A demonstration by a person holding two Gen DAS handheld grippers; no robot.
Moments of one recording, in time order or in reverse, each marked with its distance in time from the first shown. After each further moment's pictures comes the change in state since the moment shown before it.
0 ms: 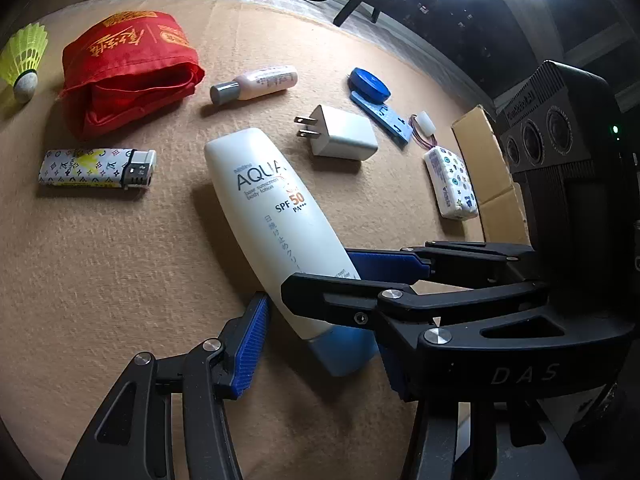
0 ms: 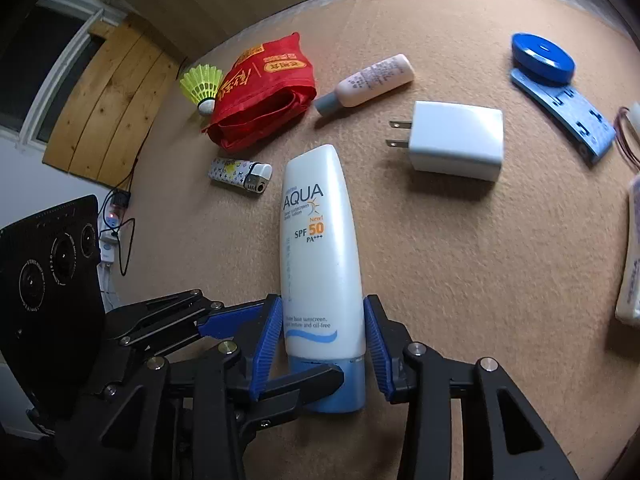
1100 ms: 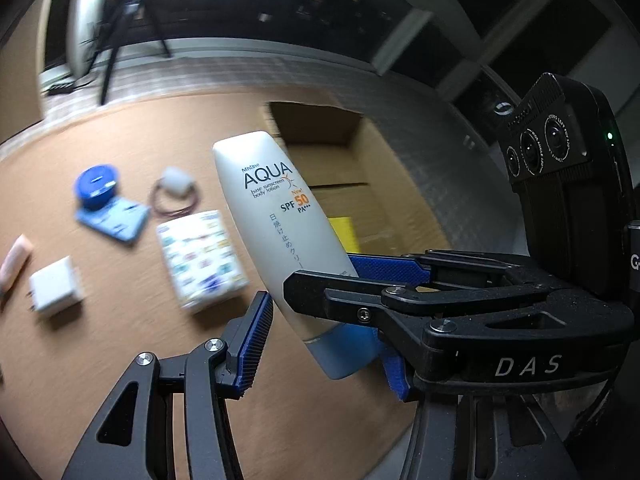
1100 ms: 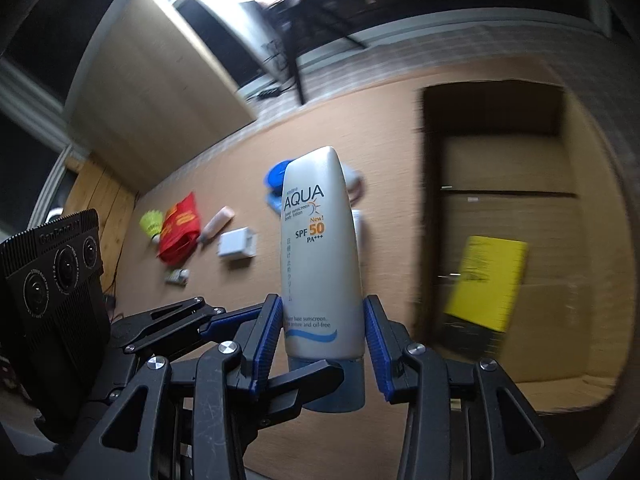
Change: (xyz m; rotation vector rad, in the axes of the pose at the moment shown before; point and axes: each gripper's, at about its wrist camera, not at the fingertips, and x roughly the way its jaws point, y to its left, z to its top) left arm 0.055 -0.237 0.050 0.380 -0.005 -0.144; right arm -0.201 -0.143 -0.082 0.253 -0.351 -0.136
